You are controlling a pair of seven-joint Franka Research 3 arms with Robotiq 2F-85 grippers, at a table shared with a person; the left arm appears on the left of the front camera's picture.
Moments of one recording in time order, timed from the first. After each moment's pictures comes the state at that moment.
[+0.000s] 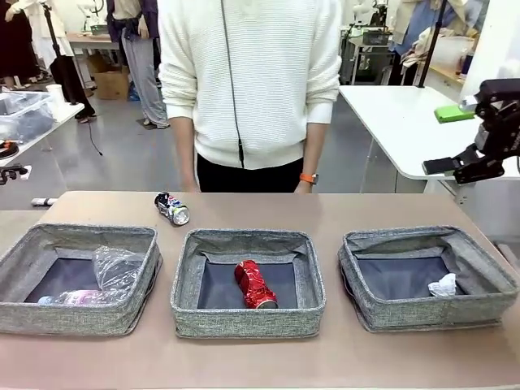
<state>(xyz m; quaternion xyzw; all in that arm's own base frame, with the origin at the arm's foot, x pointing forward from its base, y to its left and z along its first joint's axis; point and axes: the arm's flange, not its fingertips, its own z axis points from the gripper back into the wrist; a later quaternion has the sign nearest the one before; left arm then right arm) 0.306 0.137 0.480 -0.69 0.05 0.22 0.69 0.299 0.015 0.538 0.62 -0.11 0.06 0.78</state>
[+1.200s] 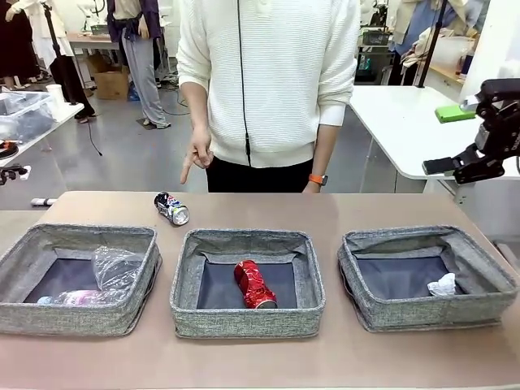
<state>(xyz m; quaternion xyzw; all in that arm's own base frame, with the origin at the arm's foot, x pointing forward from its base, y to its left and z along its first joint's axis) 0.306 0.137 0.480 -0.69 0.05 0.22 0.69 0.298 0.014 0.538 0.62 -0.10 0.06 0.78</state>
